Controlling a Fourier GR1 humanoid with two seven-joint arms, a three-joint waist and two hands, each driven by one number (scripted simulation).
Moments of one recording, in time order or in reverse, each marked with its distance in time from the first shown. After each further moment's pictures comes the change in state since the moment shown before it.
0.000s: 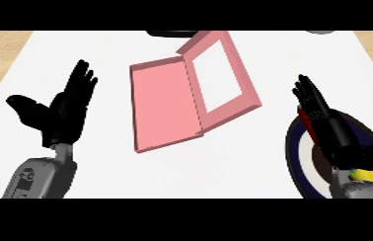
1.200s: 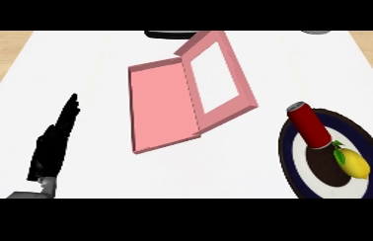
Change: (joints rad) left arm 0.213 0.123 -0.062 0.037 -0.225 -0.022 -0.115; right arm 0.179 -0.411 -0.422 0.120 0.201 0.206 -0.827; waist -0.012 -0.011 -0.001
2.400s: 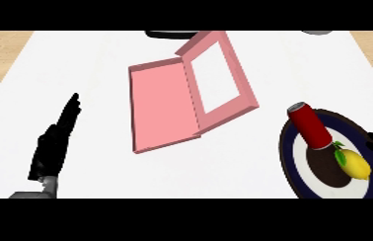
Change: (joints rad) left arm 0.001 -0.048 0.047 -0.007 -0.049 -0.051 0.011; right arm 0.224 0.006 0.105 -0.232 0.695 -0.070 0.280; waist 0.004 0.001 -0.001
